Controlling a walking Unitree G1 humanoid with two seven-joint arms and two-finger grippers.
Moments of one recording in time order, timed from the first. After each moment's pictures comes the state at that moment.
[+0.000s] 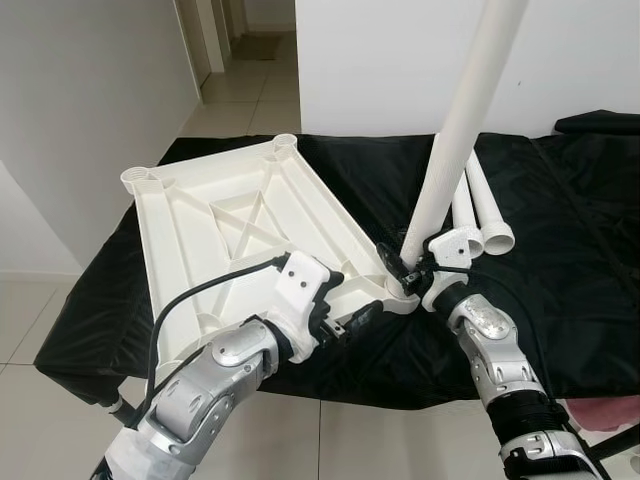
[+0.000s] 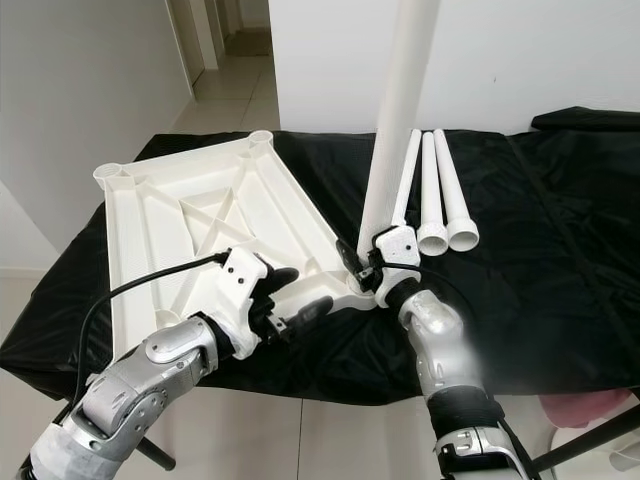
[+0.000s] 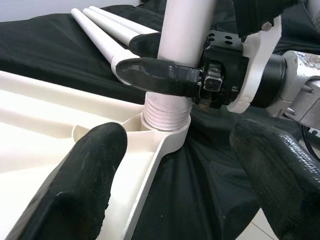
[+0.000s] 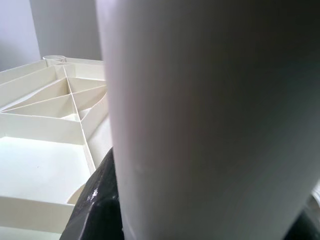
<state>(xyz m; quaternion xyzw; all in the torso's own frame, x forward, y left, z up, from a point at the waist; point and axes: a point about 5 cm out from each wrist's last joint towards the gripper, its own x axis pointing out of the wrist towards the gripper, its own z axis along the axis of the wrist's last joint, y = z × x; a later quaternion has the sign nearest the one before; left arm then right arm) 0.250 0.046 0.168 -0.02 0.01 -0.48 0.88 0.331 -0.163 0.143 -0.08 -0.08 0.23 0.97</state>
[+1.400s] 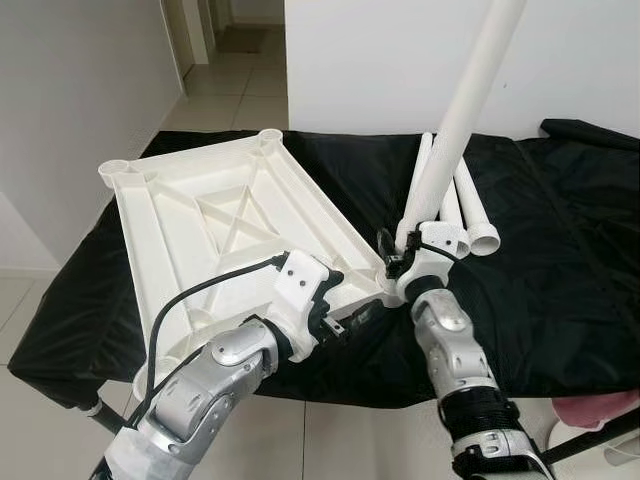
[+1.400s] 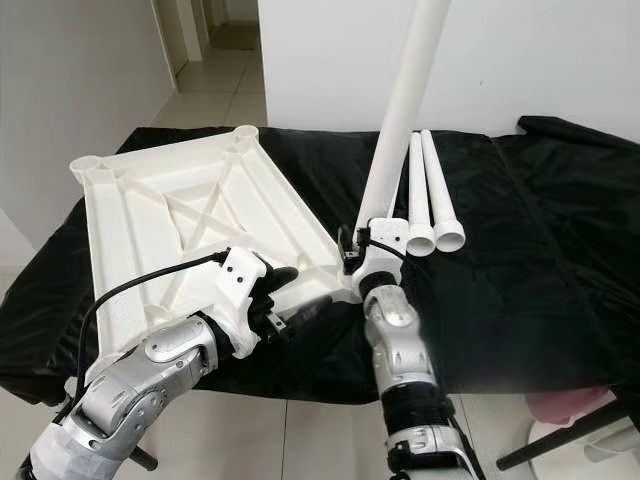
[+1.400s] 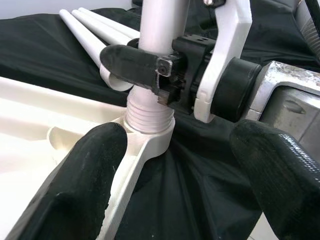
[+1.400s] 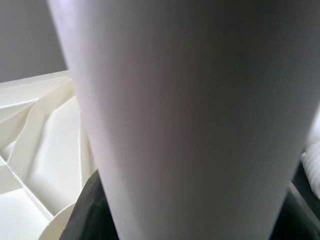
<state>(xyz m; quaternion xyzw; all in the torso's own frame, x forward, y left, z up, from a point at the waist) 0.251 0.046 0.169 -0.03 0.01 -0.48 0.88 0.337 -0.123 0.148 0.07 -0.06 0.02 1.00</state>
